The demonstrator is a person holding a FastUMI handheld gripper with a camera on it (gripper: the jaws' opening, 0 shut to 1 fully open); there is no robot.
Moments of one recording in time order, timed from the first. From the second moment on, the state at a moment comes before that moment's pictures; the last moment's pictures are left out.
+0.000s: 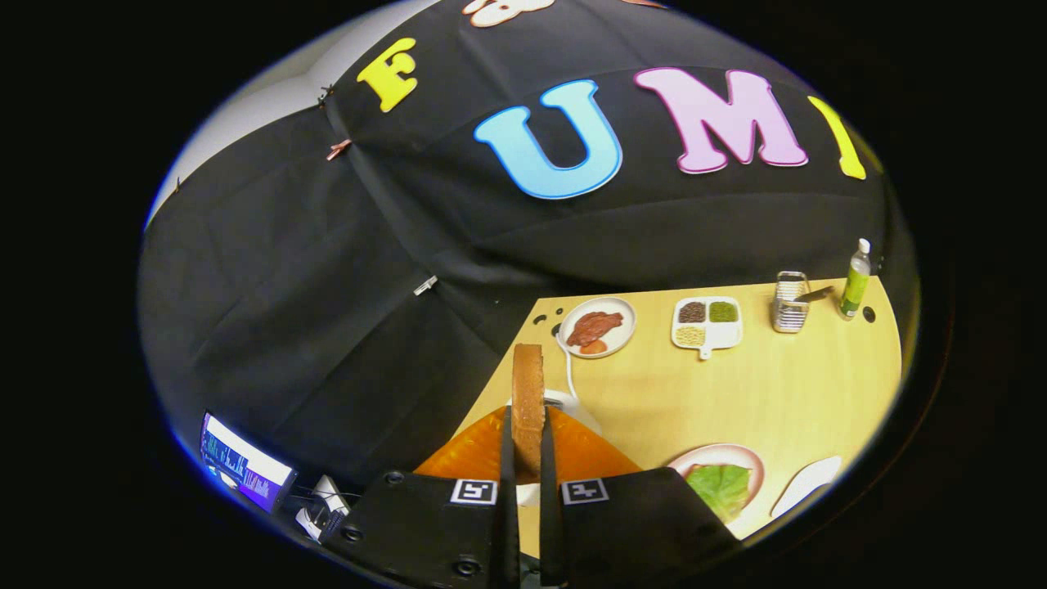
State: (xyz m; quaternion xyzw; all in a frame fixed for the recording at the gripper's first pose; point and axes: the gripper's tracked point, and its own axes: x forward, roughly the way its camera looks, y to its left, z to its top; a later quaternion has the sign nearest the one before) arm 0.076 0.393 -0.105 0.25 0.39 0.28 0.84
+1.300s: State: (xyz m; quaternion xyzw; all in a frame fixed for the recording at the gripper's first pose) arm 0.003 0.286 -0.362 0.43 0.47 0.06 0.77
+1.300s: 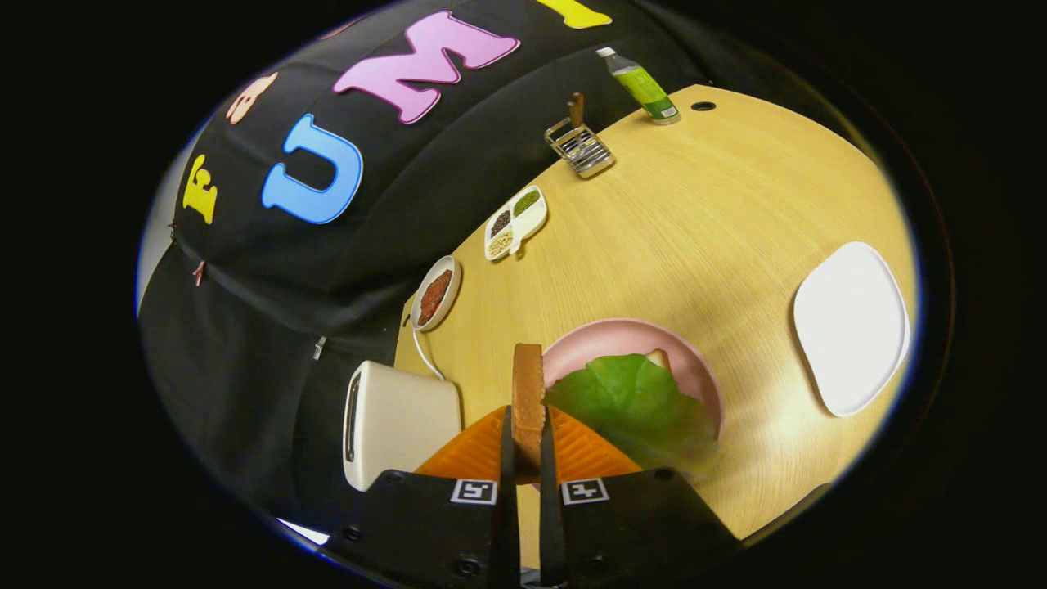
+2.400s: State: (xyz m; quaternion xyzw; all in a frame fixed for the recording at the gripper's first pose) arm -0.021 0.232 -0.414 0.15 0.51 0.08 0.84
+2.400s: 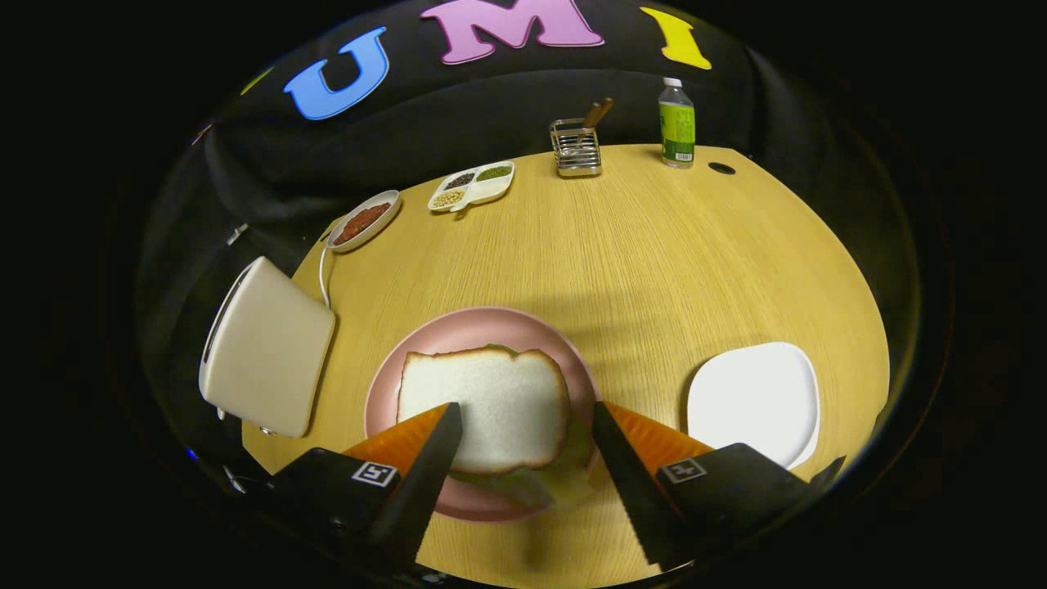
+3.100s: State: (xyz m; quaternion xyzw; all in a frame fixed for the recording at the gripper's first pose) arm 0.013 0.215 -0.255 0.12 0.37 0.17 0.90
